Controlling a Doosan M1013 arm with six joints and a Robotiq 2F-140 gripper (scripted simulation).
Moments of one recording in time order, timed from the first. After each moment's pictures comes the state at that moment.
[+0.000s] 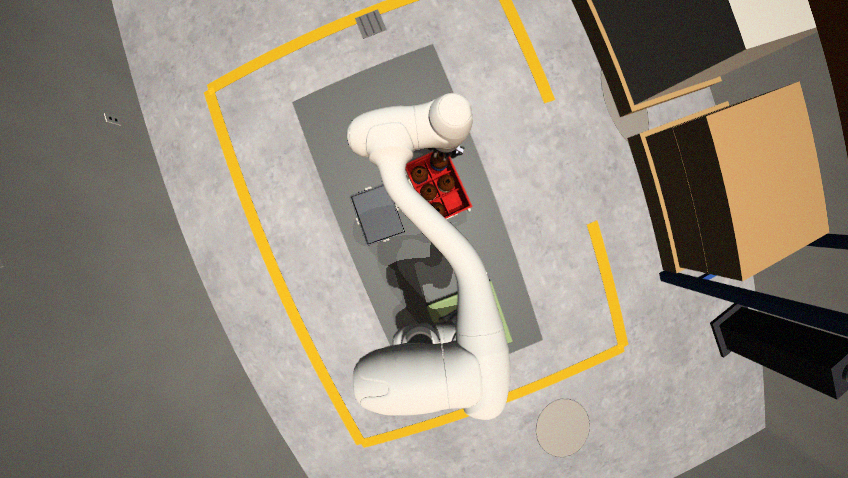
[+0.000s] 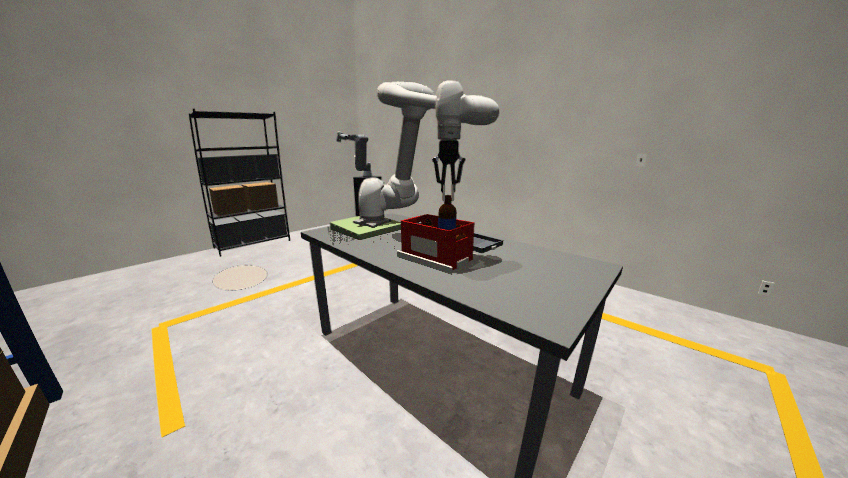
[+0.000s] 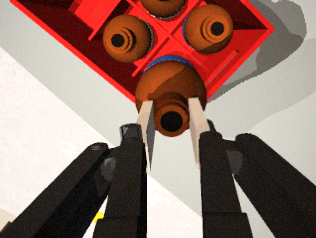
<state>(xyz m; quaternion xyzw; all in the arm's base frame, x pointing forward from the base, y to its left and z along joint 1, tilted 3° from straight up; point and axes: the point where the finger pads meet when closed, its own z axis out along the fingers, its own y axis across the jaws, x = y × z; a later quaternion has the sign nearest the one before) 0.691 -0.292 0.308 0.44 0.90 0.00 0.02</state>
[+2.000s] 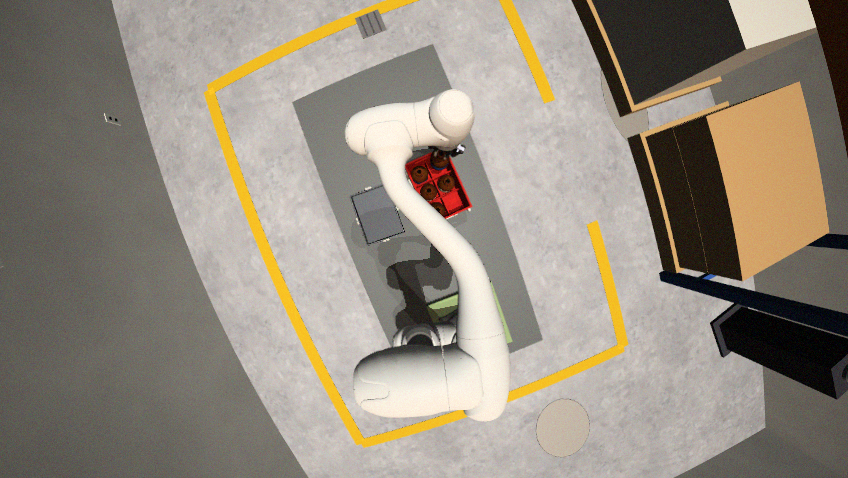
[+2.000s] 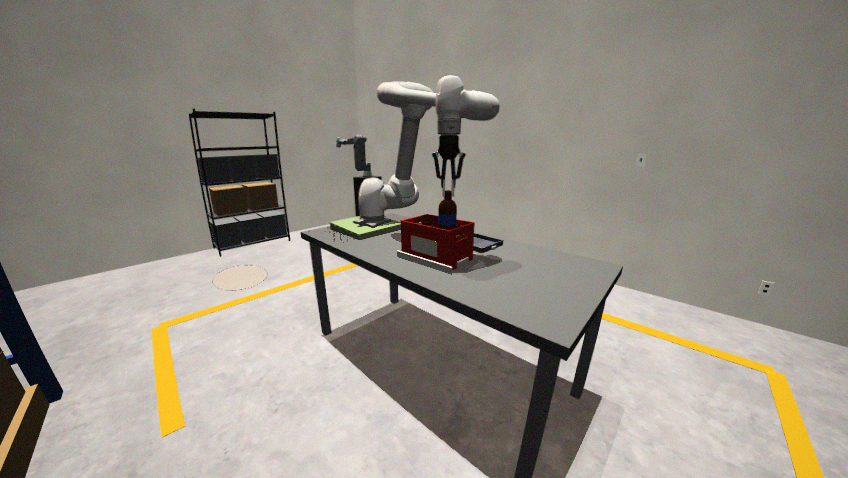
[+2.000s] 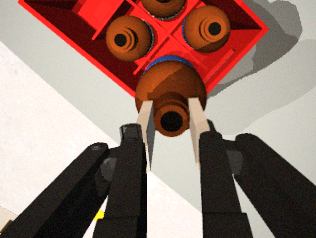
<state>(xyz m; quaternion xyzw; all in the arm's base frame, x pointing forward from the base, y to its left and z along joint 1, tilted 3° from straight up) 0.690 -0.292 0.326 0.44 0.90 0.00 0.02</state>
